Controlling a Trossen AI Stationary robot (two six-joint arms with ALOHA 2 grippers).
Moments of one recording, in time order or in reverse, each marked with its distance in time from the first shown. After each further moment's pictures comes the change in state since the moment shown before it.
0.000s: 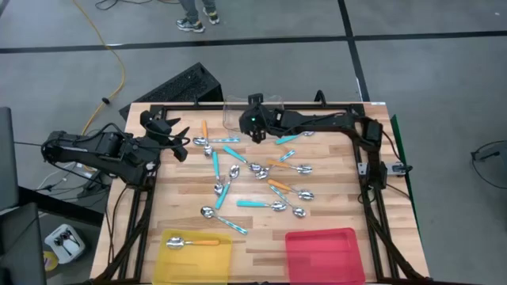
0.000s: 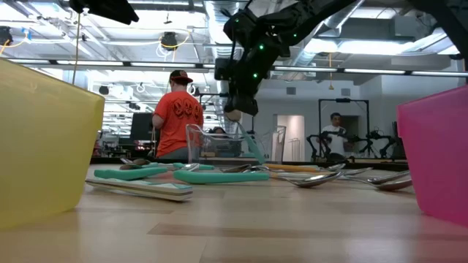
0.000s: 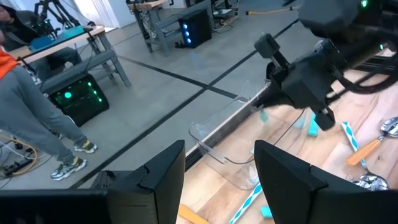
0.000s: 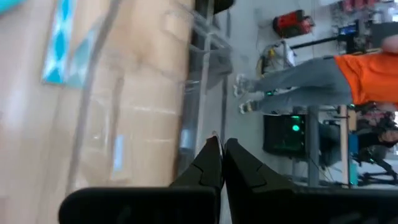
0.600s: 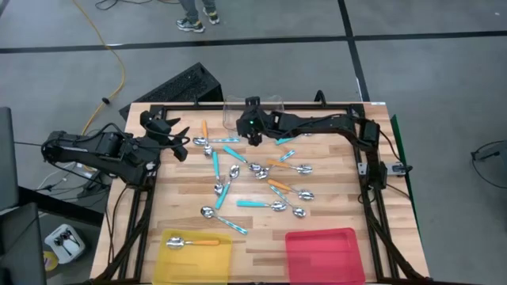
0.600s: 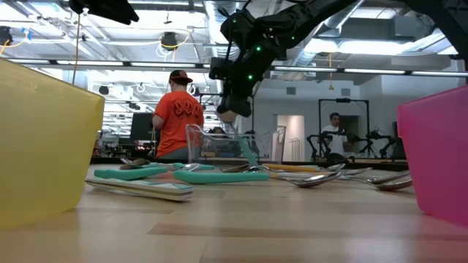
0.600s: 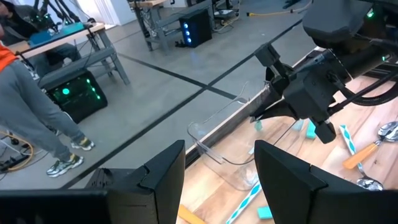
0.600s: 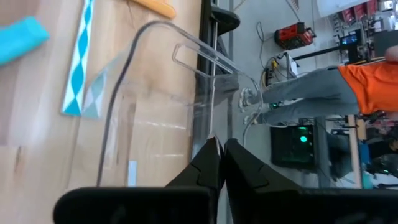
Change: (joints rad) left arm 0.000 0.000 0.000 0.000 0.001 -0.029; right arm 0.007 0.024 0.004 0.049 -0.060 0.057
